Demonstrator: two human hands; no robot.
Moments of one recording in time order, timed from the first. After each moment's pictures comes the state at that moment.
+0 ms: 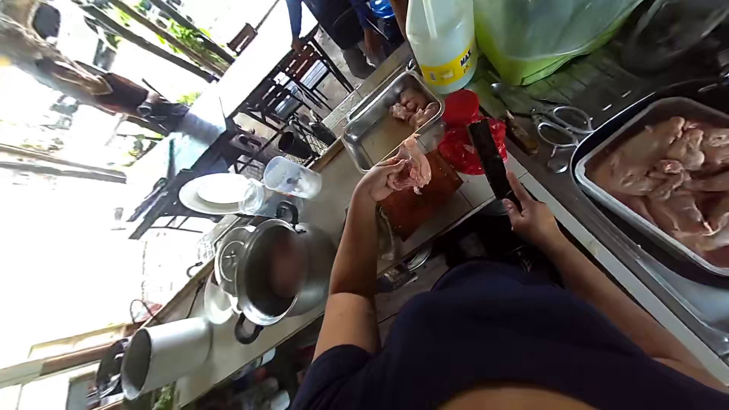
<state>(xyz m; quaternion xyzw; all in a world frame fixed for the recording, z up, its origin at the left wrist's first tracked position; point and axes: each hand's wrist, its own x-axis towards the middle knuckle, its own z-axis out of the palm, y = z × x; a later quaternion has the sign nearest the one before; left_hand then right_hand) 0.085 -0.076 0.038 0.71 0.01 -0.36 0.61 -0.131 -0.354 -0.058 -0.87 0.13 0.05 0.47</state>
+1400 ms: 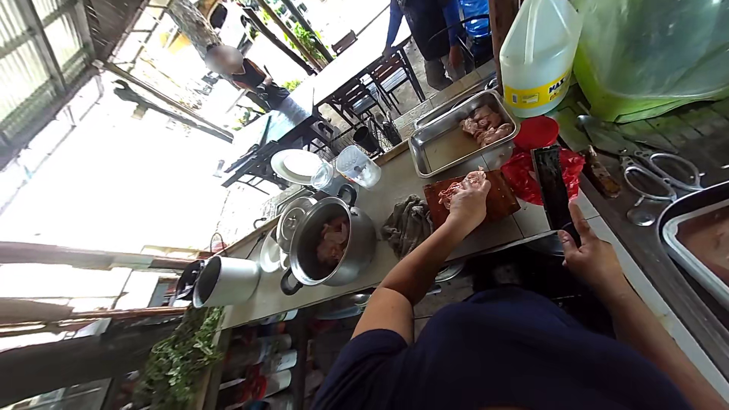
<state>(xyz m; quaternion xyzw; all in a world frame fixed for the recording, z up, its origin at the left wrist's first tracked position) 0.017 -0.153 0.014 0.98 -0.12 -0.15 -0.03 -0.123 -0.349 -0.044 -0.88 0.11 0.03 0.45</state>
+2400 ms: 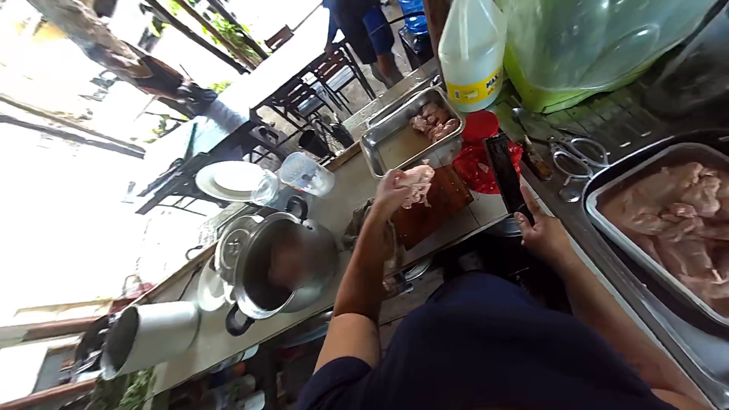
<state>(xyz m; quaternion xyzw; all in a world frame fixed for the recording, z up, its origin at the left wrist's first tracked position) 0.061 -0.064 0.025 0.90 -0.05 -0.14 0.41 -0.117 -0.365 -0.041 -0.88 0.13 0.06 0.45</state>
